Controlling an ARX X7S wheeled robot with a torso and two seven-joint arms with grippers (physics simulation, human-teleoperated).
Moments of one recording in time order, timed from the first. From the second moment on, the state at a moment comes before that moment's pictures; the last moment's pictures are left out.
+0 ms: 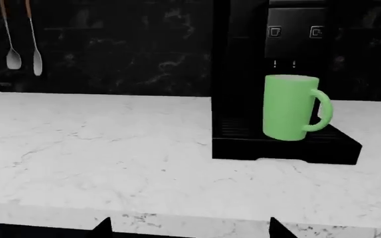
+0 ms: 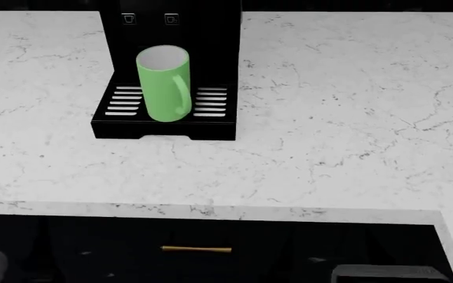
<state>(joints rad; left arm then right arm) -0.05 -0.35 0.13 0.56 -0.40 -0.48 -0.42 0.07 0.26 -0.11 -0.48 0.27 0.47 0.24</state>
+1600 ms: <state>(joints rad) -2.09 -1.21 2.78 1.01 -0.83 0.63 -1.49 1.65 1.18 -2.17 -1.03 0.83 -0.25 1.45</state>
